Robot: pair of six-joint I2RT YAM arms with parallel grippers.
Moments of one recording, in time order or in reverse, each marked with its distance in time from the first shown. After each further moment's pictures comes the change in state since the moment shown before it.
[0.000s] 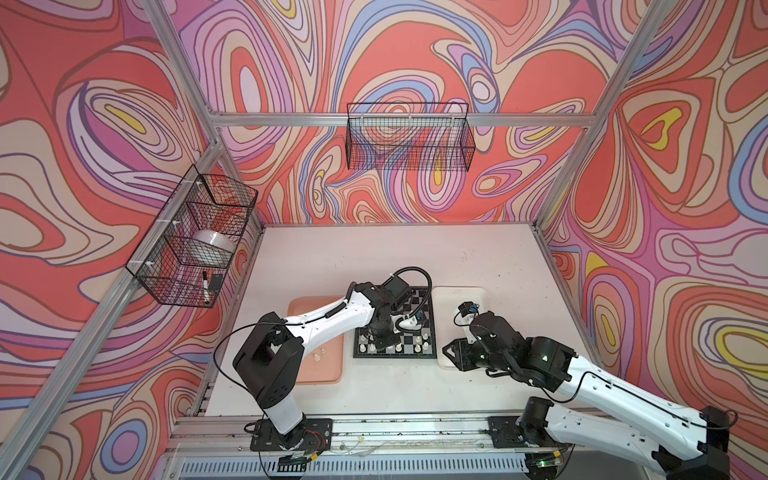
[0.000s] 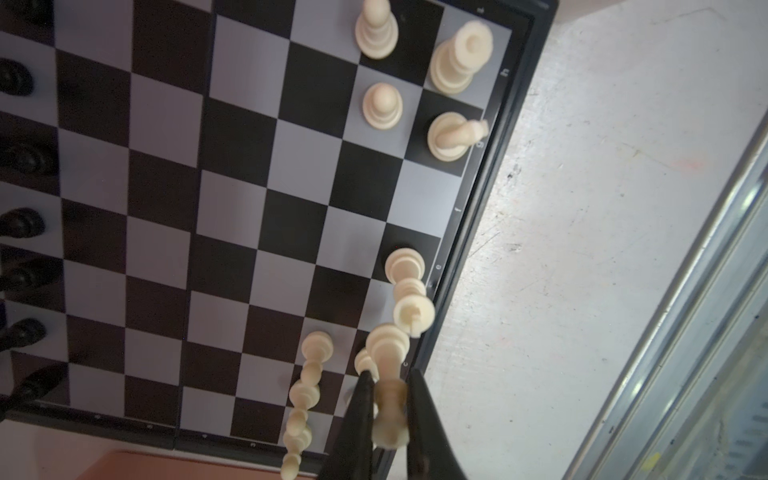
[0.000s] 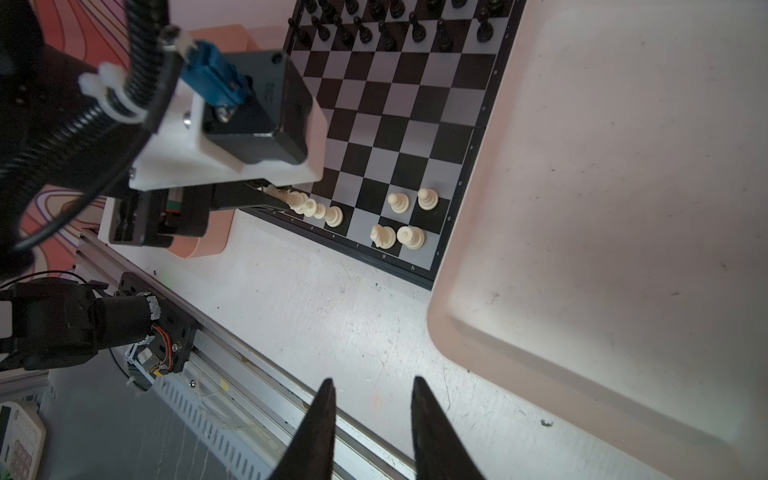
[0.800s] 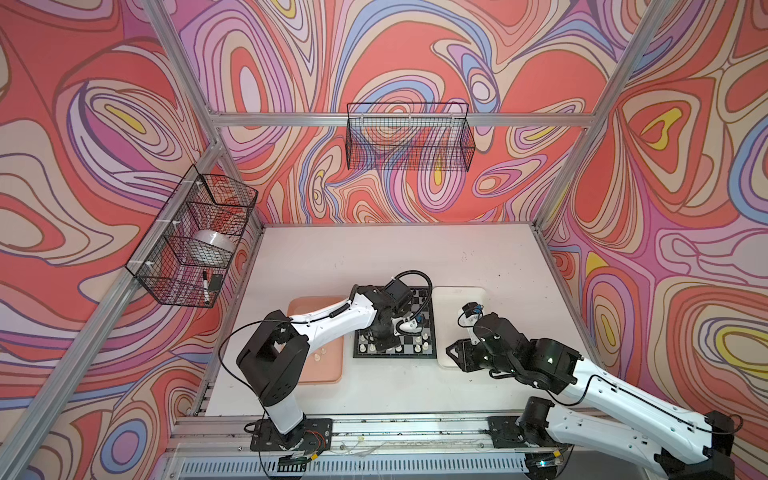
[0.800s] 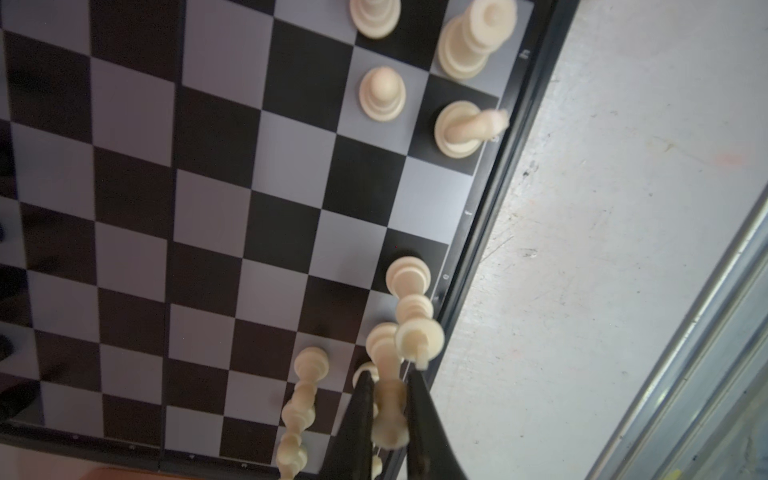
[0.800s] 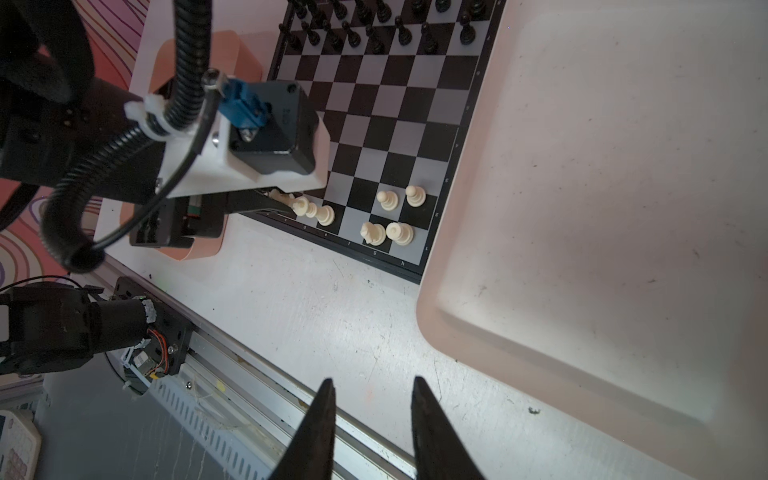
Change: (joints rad) left arm -0.006 0.022 -0.029 0.032 -0.016 0.000; right arm 0.000 -0.029 0.000 -0.032 0.019 0.011
